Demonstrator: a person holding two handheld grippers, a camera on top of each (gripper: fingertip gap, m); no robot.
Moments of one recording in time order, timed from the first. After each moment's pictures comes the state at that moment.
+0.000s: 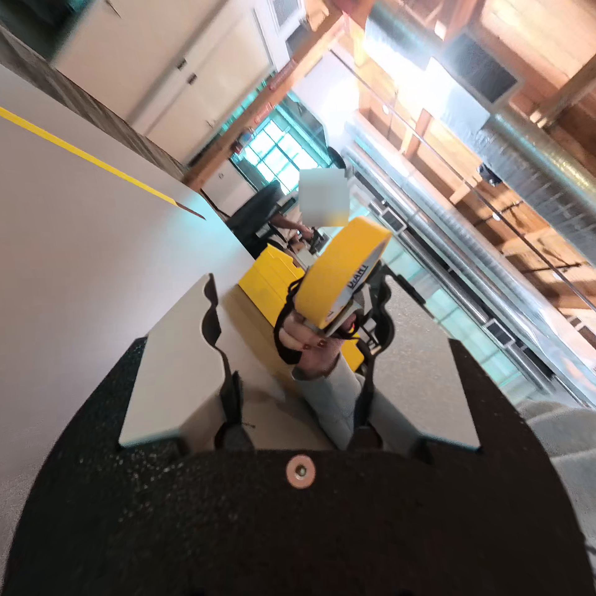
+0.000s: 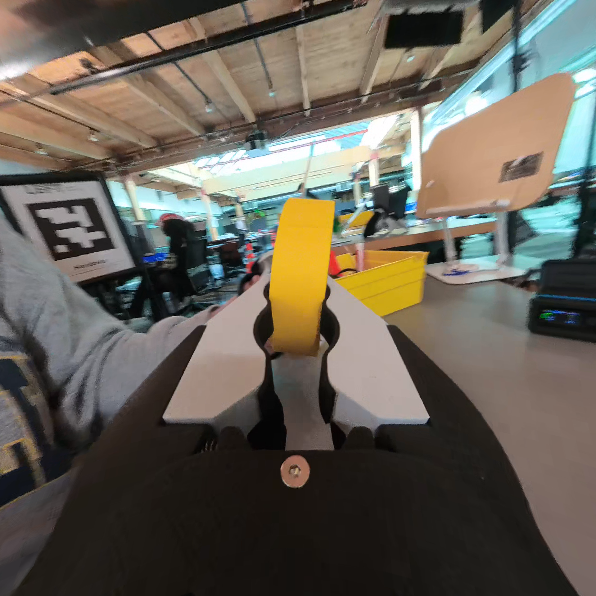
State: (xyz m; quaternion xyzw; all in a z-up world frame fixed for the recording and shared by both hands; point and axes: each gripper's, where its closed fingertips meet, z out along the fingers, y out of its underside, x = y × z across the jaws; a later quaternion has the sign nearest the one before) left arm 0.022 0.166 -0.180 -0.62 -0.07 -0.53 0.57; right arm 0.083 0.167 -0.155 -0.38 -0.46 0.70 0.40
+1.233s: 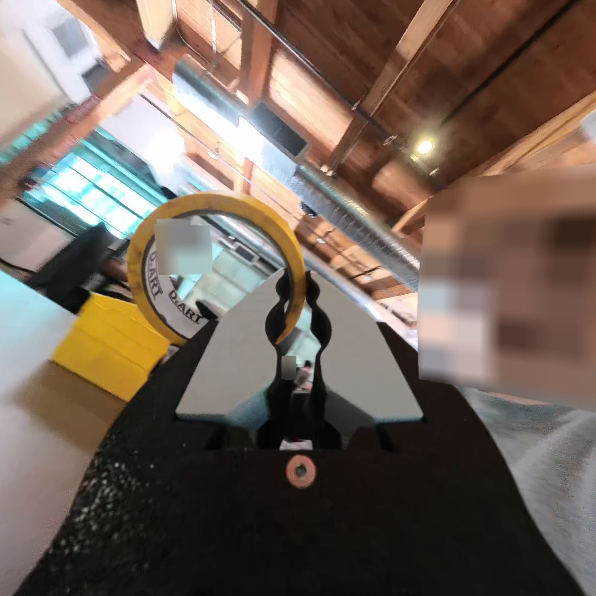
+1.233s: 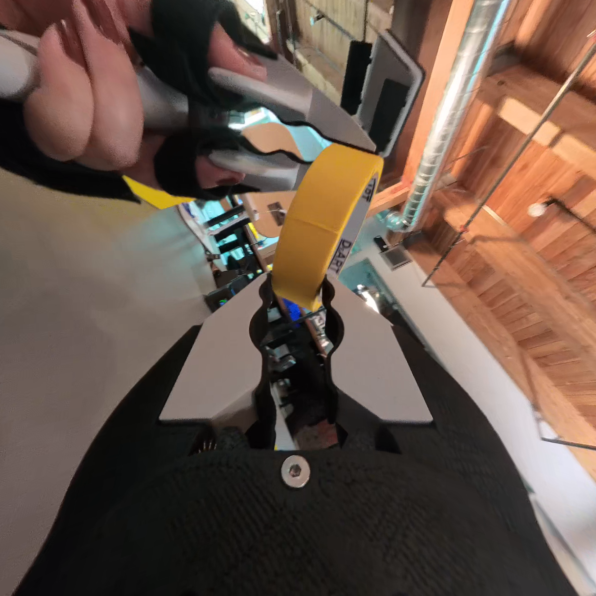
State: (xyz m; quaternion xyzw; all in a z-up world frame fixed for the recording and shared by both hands) left arm 0.076 0.134 -0.110 -0.41 0.03 -0.69 0.59; right arm 0.075 0.171 -0.172 -0.18 -0.58 0.06 0.79
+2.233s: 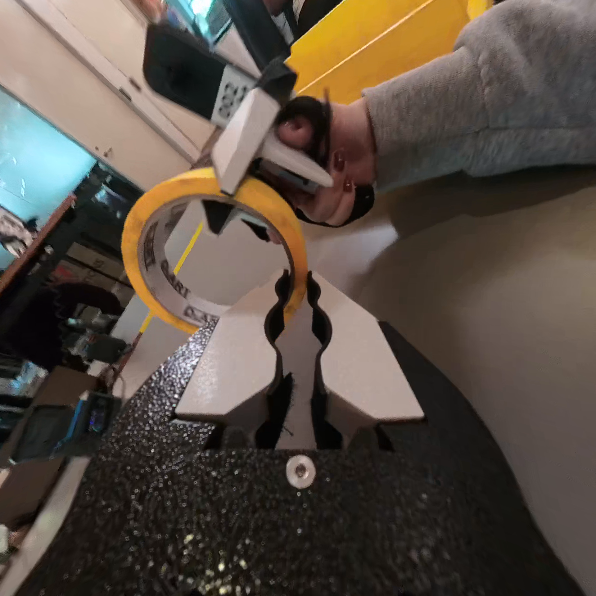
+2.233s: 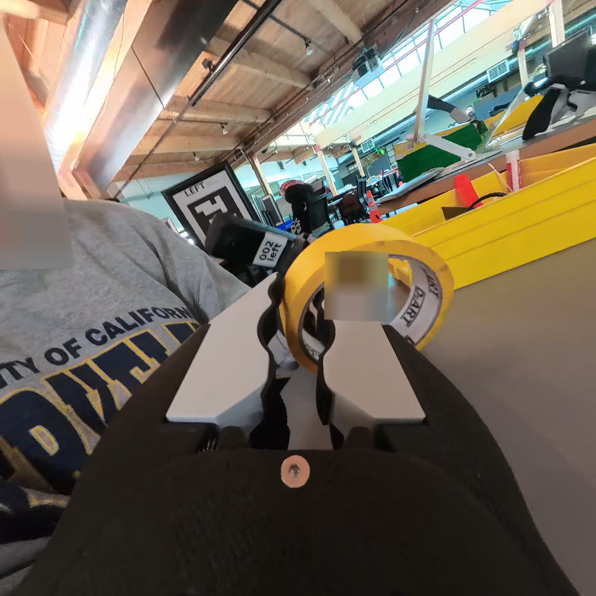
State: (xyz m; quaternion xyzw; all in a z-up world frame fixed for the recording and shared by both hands) left arm 0.120 0.136 -0.237 -0.66 0.47 0.02 0.58; right arm 0.104 0.117 -0.170 -0.35 -0.52 0.77 0.13
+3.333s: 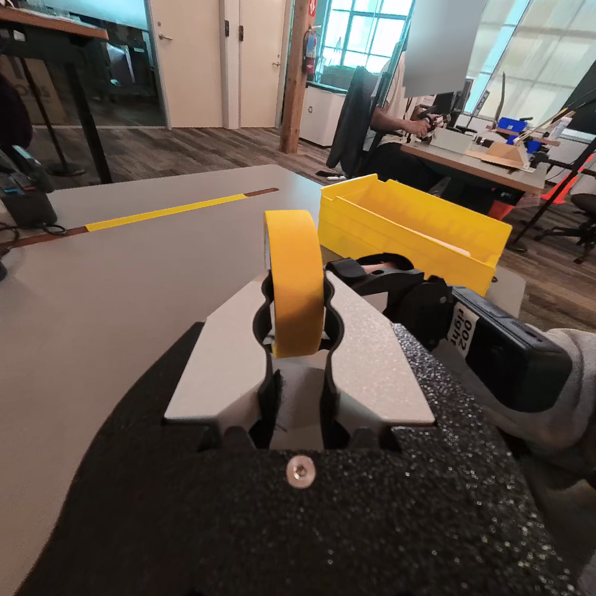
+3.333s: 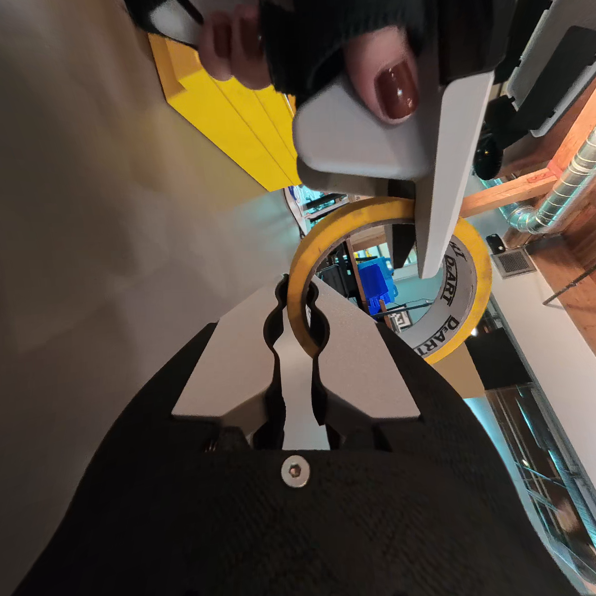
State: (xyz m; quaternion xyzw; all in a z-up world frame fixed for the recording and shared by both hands) left arm 0.076 0.163 -0.176 -0.75 0.13 -0.21 0.62; right arm 0.041 0.158 -0.234 -0.19 -0.70 0.07 0.68
